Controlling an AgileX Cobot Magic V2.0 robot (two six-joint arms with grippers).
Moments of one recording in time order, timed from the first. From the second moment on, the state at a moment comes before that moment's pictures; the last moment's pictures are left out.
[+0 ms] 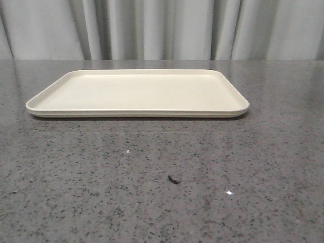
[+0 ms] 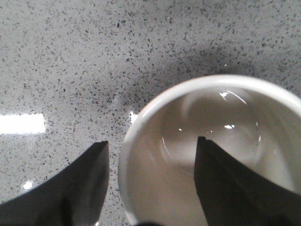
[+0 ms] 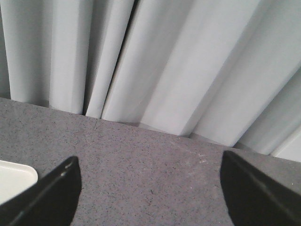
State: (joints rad) left arm 0.04 1.20 -1.04 0.17 1.24 0.03; right arm 0.15 1.14 -1.72 -0.18 0.97 -0.06
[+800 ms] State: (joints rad) left arm 0.04 1.20 -1.05 0.09 1.15 0.11; right arm 0.15 1.14 -1.72 -0.18 1.01 -0.06
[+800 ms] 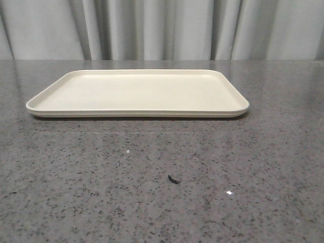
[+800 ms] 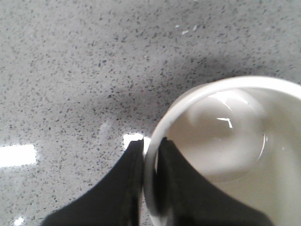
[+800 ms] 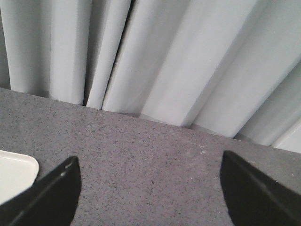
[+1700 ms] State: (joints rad) left arm -0.22 1.52 -1.80 -0.16 1.25 0.19; right arm 0.15 1.14 -1.72 -0.18 1.01 -0.06
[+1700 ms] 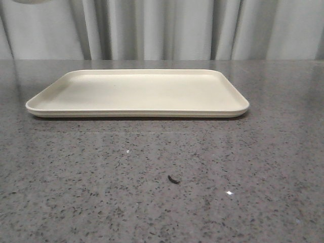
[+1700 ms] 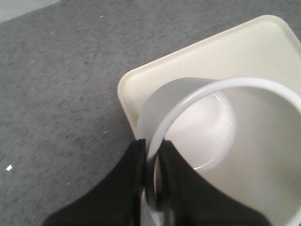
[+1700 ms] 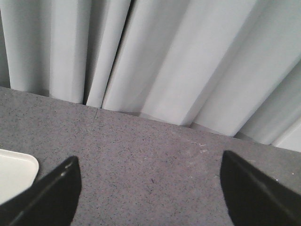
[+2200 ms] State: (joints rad) left arm -0.44 1.87 -1.92 -0.19 1.25 0.19; right arm 0.15 1.14 -1.72 -0.18 1.04 -0.06
